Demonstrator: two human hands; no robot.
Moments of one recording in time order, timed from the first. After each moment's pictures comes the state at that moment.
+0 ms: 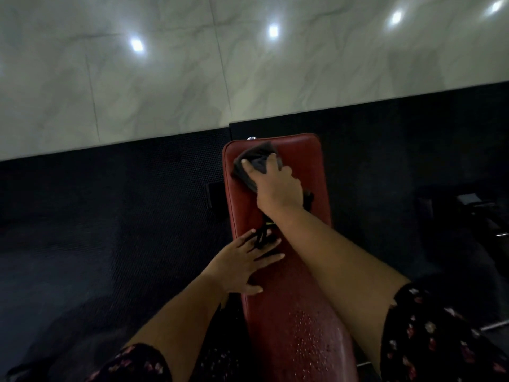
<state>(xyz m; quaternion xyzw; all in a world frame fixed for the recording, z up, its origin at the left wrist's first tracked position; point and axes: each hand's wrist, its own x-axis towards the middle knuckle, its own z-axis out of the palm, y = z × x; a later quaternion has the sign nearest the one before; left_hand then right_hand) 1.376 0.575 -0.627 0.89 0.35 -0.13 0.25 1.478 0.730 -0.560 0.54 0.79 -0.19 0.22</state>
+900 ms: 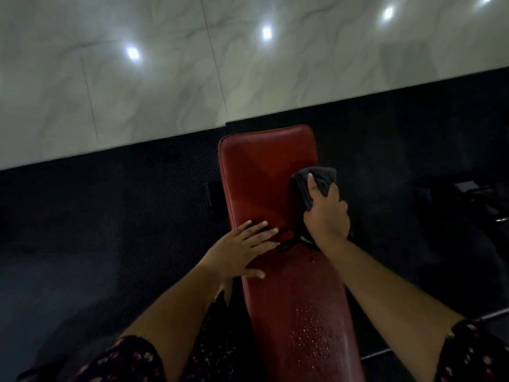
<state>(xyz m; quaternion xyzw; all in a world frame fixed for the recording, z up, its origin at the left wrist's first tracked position) 1.371 0.575 -0.626 0.91 0.37 -0.07 0.19 1.581 0.671 -0.567 0.74 0.60 -0.23 0.20</state>
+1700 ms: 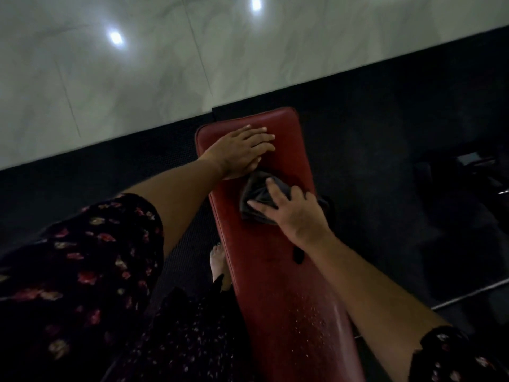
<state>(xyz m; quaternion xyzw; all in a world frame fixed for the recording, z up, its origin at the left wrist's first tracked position) 1.386 0.771 -0.623 0.91 0.38 -0.08 0.17 1.589 0.655 -0.577 0.40 0.88 -0.11 0.23</state>
